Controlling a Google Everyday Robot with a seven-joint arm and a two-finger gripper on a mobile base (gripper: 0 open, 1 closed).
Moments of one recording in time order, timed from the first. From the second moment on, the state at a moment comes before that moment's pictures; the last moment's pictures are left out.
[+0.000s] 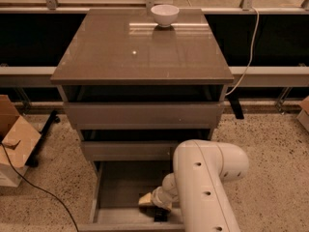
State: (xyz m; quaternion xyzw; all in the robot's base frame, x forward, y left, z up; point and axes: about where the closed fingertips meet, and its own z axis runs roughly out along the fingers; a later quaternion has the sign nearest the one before) arm 0.531 -0.001 0.126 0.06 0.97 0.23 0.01
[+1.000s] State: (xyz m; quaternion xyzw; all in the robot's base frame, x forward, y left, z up) arm 0.530 0.004 0.105 0.07 0.97 0.23 -0.01
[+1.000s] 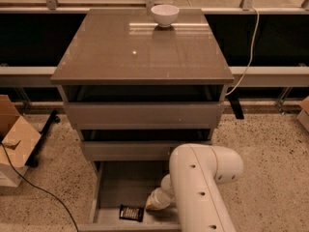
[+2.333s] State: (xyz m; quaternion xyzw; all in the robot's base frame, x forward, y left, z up) arm 0.503 -0.001 0.188 0.03 0.95 0.31 0.04
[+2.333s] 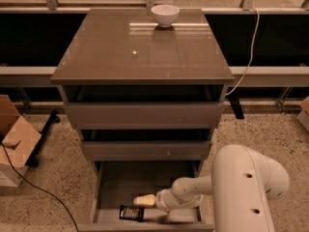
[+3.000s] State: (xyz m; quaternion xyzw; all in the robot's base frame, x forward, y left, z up) arm 0.496 0.038 0.191 -0.04 0.93 0.35 0.01
